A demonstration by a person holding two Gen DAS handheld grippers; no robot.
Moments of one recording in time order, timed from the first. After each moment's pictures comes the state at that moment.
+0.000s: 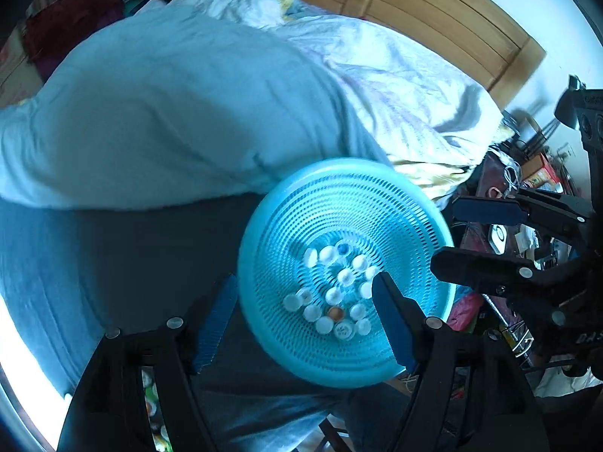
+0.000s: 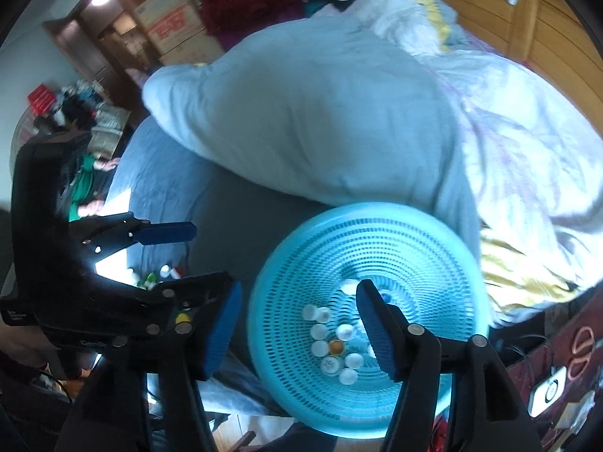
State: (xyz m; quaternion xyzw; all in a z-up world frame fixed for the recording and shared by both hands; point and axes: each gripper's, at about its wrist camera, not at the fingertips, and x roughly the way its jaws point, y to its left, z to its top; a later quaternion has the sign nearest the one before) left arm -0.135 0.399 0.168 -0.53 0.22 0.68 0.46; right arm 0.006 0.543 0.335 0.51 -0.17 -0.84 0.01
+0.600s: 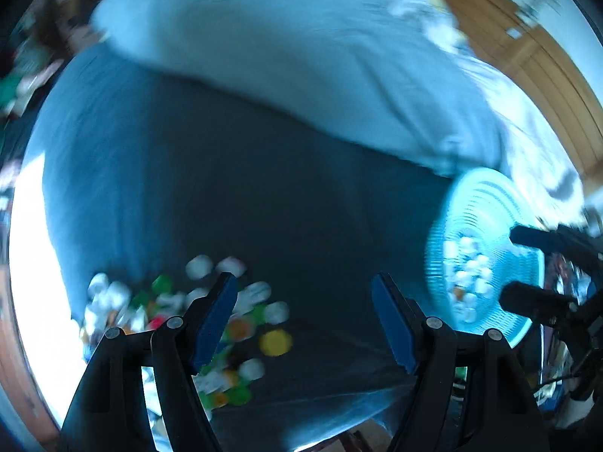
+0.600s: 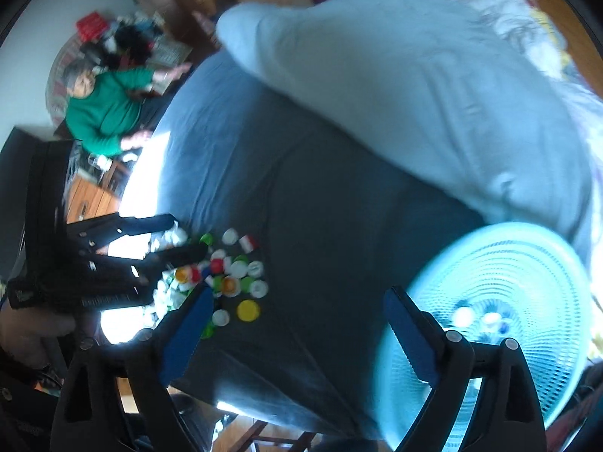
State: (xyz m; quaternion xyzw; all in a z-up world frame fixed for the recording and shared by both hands) left arm -0.233 0.150 0.092 -0.58 0.10 0.76 0.27; right arm -0.082 0.352 0.261 0.56 -0.11 -0.81 0.13
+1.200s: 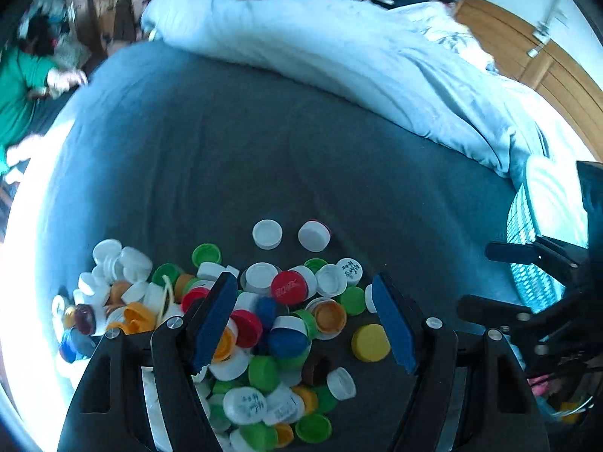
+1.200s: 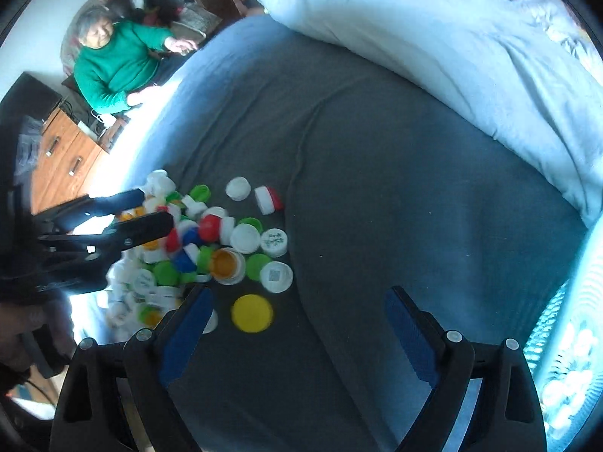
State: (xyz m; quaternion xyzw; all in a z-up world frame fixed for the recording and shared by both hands) left arm -0.199 0.064 -0.031 -0.48 0.09 0.83 0.26; right arm -0.071 0.260 0.103 0.52 -0.05 -0.84 0.16
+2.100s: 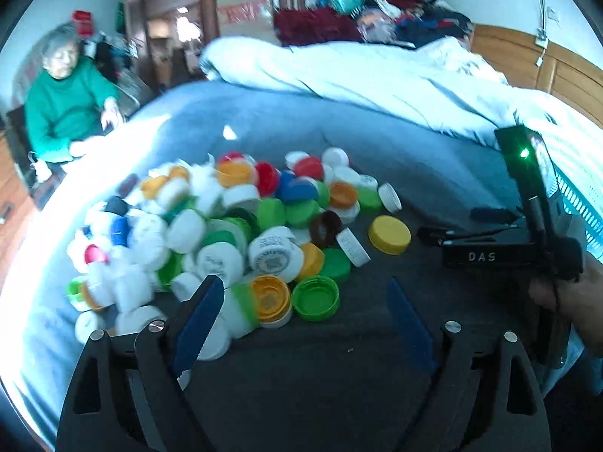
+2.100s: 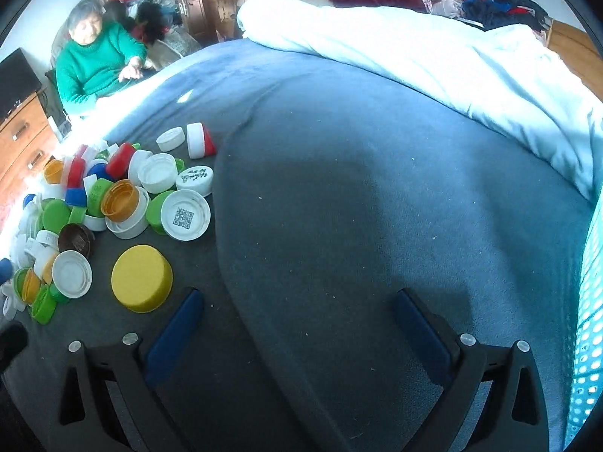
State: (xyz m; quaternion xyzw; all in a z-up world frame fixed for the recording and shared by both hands) left arm -0.037 0.037 -0.080 -0.35 0.08 0.92 0.14; right arm -0.045 0.255 0.006 0.44 0.00 -0.89 0.08
